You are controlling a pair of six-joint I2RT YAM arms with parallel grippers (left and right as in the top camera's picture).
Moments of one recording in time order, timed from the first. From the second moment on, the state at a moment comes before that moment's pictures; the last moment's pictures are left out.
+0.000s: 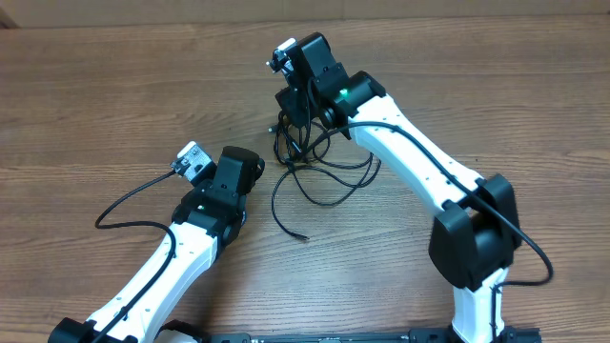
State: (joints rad) left arm -0.38 1.33 0.71 -0.34 -0.49 -1.05; right arm 0.60 2.07 1.84 -0.66 0.00 -0.06
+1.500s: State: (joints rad) left arm -0.38 1.33 0.71 -0.34 -0.49 -1.05; right arm 0.60 2.26 1.84 -0.69 -0.36 -0.06
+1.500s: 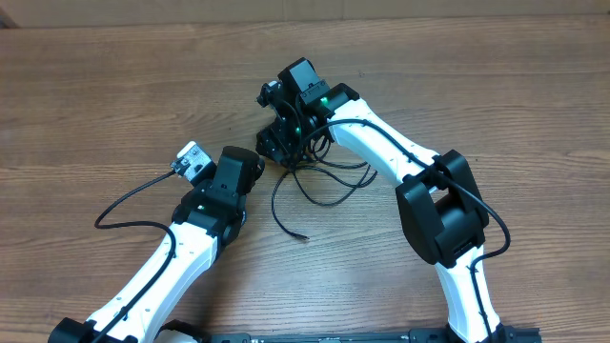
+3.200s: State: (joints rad) left arm -0.38 1.33 0.71 -0.34 -0.50 -1.05; right arm 0.42 1.97 1.91 -0.96 -0.46 -0.04
